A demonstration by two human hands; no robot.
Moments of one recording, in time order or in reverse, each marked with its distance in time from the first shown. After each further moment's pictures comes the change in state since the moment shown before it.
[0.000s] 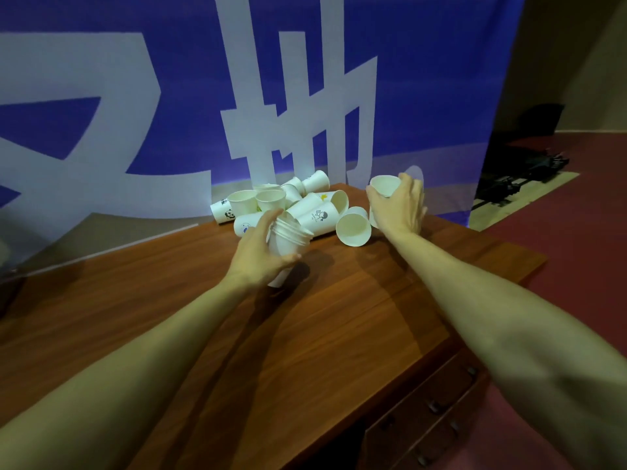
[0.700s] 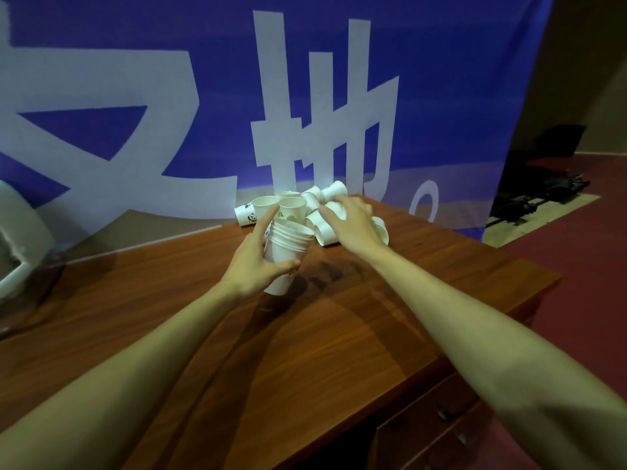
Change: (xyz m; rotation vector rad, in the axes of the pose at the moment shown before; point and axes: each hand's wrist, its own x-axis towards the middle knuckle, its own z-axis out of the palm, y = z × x) left_hand -0.033 -0.010 -0.041 -0.129 0.011 0.079; right_hand -0.048 -0.061 0.027 0.085 -0.438 -0.207
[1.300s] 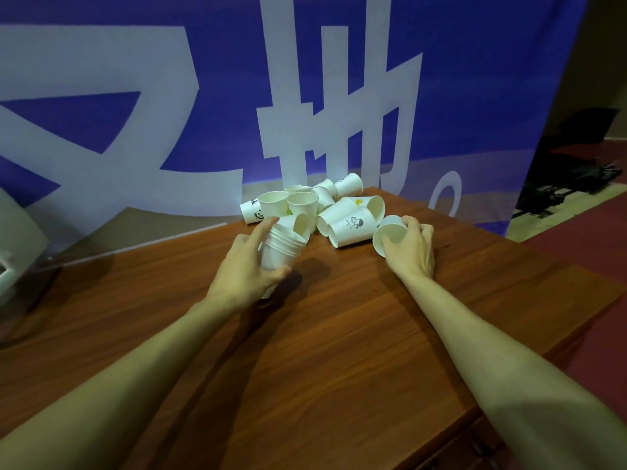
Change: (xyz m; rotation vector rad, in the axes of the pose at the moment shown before) left_hand 0.026 -0.046 -0.001 0.298 0.044 -0.087; right_hand 0.024 0.098 0.019 -0.076 0.286 0.334
